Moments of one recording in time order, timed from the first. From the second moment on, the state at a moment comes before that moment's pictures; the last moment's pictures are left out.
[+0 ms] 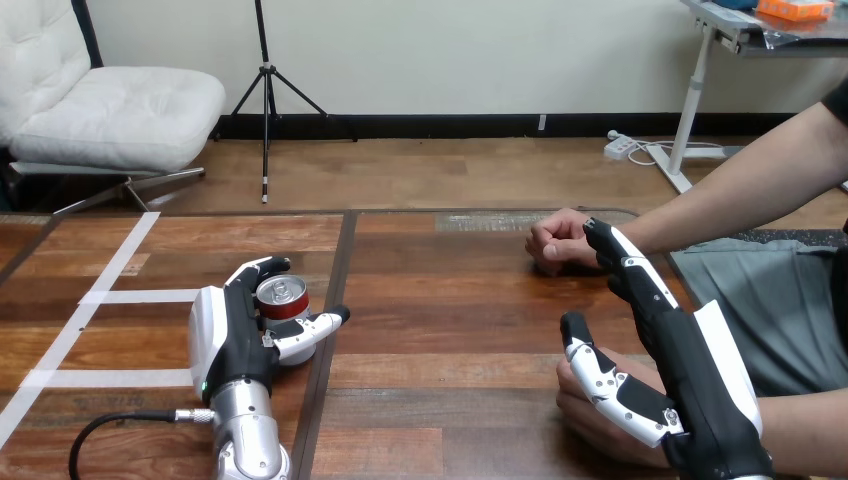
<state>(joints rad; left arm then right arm) -0.44 0.11 -0.05 1.07 0.29 -0.36 0.53 0.40 -0.13 0.03 -0.35 -0.24 -0.25 0.06</state>
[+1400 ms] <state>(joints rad) -0.44 0.10 -0.02 1.10 0.26 -0.46 0.64 0.41 -0.13 0.03 -0.35 -0.25 -0.25 0.06</state>
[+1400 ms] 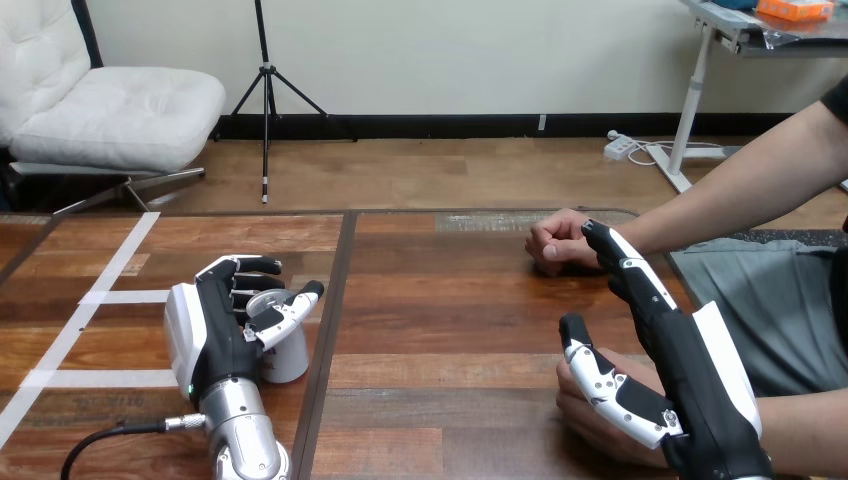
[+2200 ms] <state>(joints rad) -0.44 0.10 -0.03 1.10 0.26 -0.46 0.64 0.42 -0.13 0.03 -0.35 -0.25 -0.25 0.06</state>
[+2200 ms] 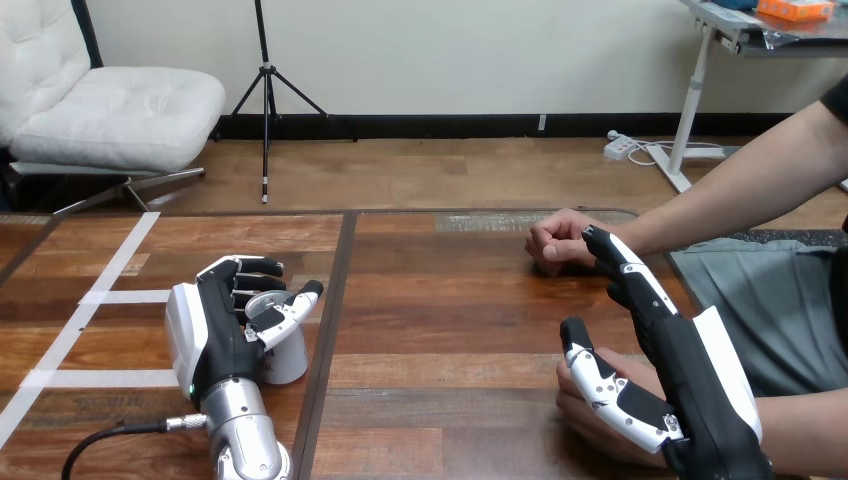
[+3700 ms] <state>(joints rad) -0.44 0.10 -0.03 1.10 0.28 -0.50 0.64 0.42 -0.13 0.03 -0.39 -0.25 -0.24 0.06</state>
